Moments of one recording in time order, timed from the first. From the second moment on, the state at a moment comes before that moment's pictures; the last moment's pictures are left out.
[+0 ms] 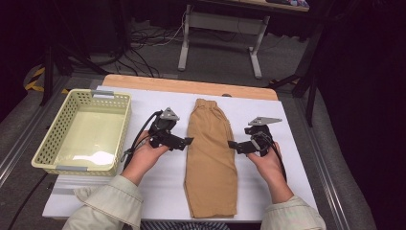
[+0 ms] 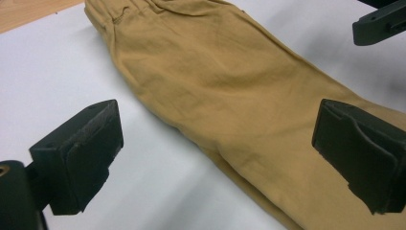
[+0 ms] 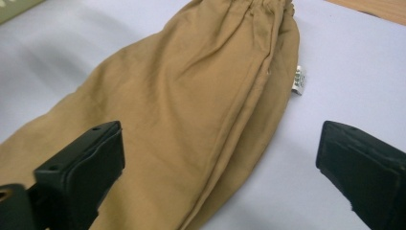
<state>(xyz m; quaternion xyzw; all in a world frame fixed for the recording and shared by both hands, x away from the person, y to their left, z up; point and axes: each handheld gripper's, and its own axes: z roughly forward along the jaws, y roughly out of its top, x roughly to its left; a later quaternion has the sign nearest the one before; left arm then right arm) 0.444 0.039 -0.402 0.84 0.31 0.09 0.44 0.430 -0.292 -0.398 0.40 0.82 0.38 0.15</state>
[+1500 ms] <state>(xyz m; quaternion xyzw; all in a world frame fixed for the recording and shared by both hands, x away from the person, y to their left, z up) 0.487 0.021 -0.428 0.85 0.35 0.09 0.40 0.499 -0.258 -0.416 0.48 0.81 0.30 0.16</state>
